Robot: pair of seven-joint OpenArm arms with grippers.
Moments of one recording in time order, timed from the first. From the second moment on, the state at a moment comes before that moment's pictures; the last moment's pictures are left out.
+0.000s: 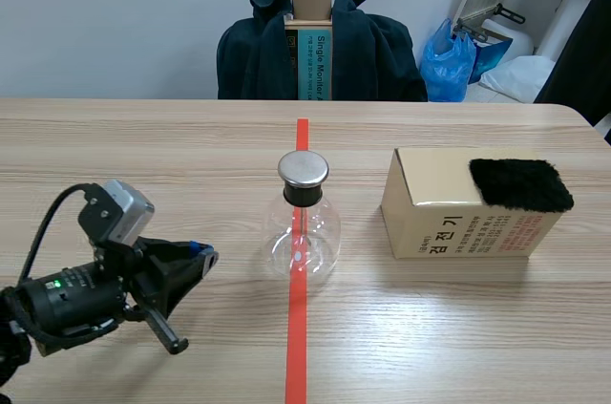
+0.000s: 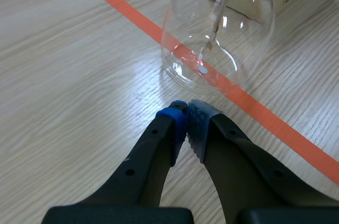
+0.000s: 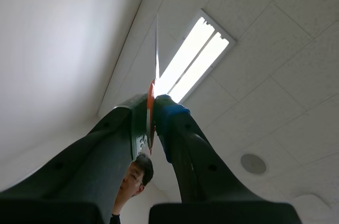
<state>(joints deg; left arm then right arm) 6.5 -28.1 23.2 70.3 -12.7 -29.1 -19.1 -30.6 35.5 27.2 131.3 -38.6 -38.5 20.4</state>
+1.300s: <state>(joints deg) 6.1 -25.3 24.5 69.5 -12.4 -28.9 -21.8 -15.7 27.7 -17.9 98.3 -66.8 -38.3 18.4</state>
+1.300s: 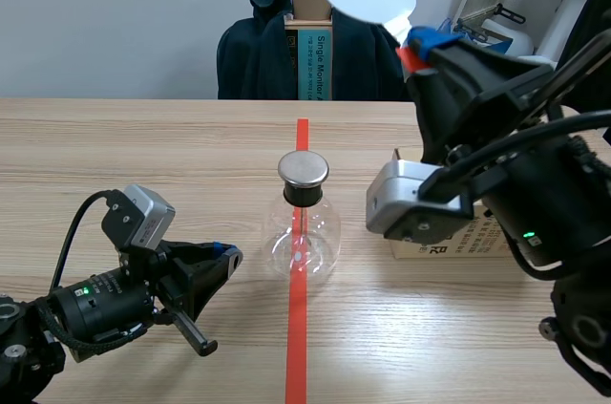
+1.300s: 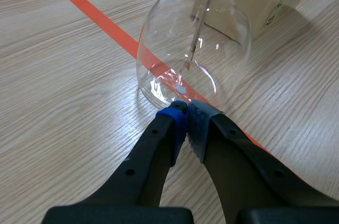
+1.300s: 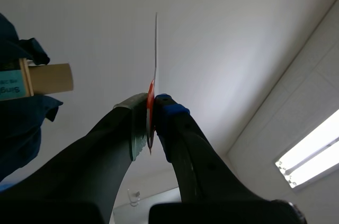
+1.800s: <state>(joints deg) 6.1 -25.3 24.5 69.5 -12.4 -28.9 -21.8 -11.1 24.8 -22.7 83.8 -67.5 -38.3 11.9</state>
